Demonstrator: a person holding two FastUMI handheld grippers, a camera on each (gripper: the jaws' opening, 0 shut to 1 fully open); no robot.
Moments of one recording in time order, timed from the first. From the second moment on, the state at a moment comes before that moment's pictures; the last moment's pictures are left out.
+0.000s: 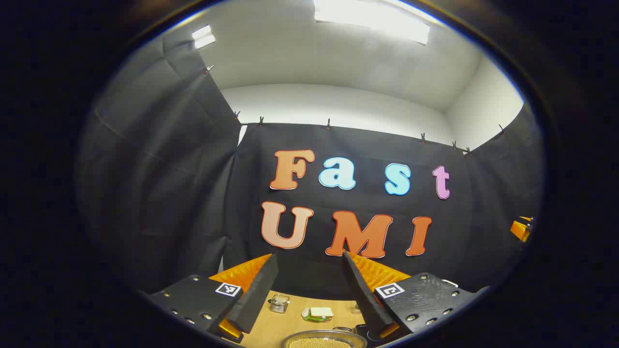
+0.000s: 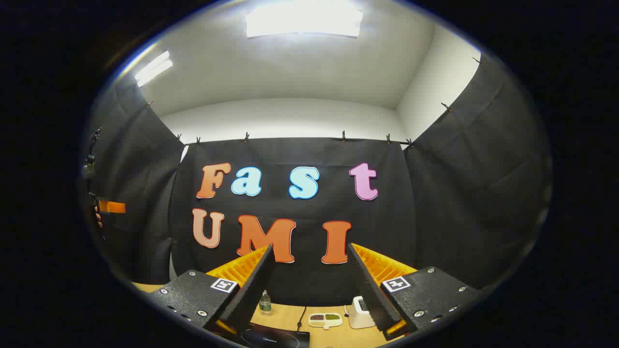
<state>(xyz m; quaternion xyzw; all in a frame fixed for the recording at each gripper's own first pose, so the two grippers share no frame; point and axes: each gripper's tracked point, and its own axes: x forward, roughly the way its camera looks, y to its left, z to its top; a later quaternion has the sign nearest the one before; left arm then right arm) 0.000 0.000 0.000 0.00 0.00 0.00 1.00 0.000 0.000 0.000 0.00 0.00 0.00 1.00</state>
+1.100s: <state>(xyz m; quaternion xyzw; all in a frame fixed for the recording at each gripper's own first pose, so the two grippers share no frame) -0.024 -0.047 -0.036 0.02 0.04 -0.05 1.00 0.007 0.052 -0.002 -0.06 0.03 0.08 0.99</state>
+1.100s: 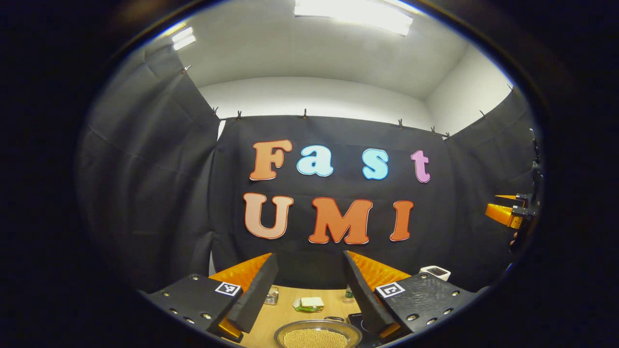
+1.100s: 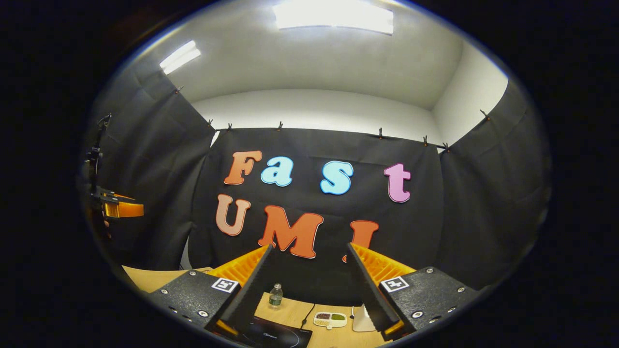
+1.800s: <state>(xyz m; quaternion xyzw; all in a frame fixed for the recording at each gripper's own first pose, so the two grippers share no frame) -0.028 -0.073 -0.063 0.03 0.05 -0.10 0.99 -0.008 0.022 -0.025 -0.05 0.03 0.05 1.00</state>
